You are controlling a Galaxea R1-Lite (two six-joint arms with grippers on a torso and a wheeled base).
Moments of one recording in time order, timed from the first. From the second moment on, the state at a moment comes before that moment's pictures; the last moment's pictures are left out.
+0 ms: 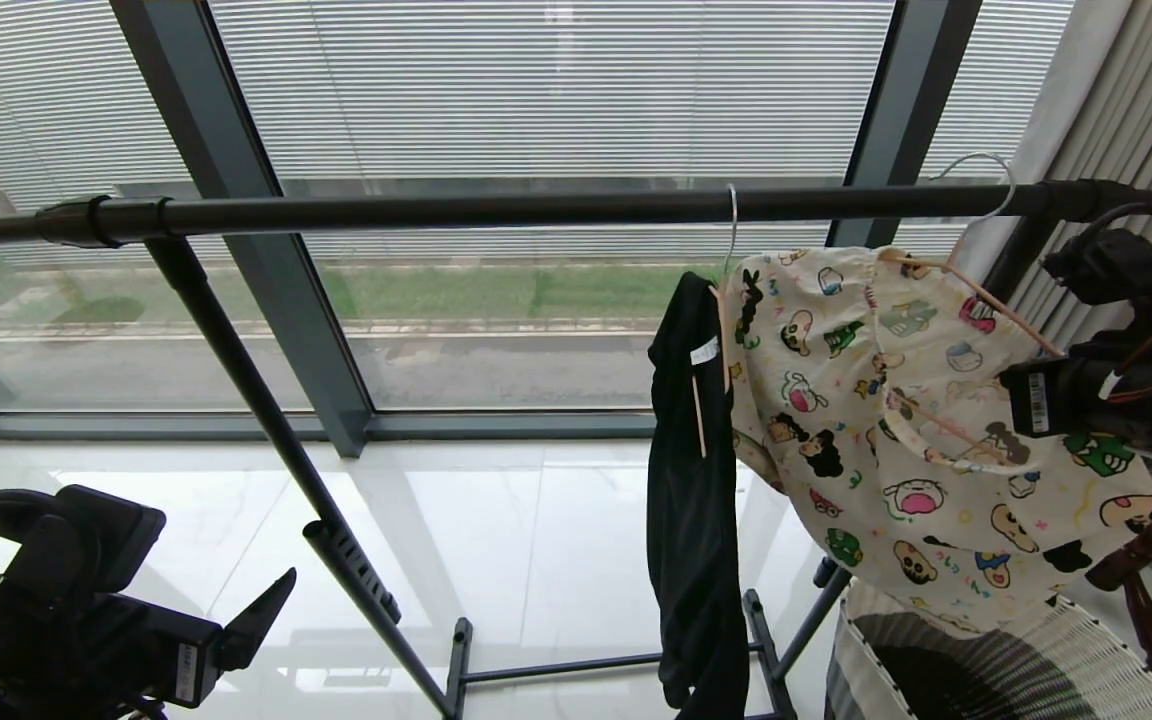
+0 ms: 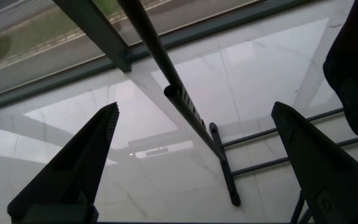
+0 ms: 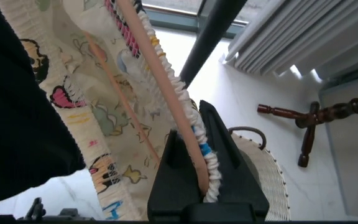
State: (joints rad) left arm -0.21 1.21 -0.09 -0.80 0.18 0.31; right arm 0.28 1.46 -0.97 -0.08 -0.23 -0.03
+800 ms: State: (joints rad) left arm -0.21 1.21 -0.09 -0.80 0.18 0.31; right arm 0.29 1.54 -1.03 -0.07 -0.24 -0.03
